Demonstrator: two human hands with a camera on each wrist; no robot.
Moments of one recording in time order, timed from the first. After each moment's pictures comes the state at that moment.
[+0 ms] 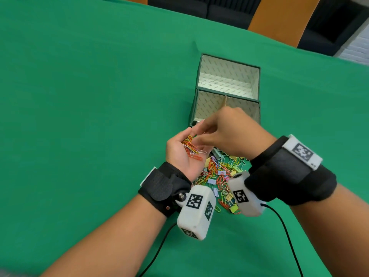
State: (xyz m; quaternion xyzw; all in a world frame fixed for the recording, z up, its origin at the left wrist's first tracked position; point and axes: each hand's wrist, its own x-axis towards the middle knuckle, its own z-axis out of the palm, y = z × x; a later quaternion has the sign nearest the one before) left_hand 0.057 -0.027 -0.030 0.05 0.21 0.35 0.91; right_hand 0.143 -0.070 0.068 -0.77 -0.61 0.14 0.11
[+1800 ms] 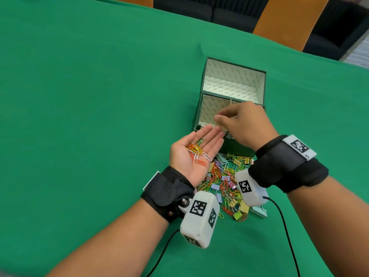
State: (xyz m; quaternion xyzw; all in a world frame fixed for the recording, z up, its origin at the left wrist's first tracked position) left_hand 0.055 -0.024 -0.029 0.04 0.17 0.33 0.93; right_hand 0.187 -0.049 0.047 -0.82 -0.53 0.06 0.21
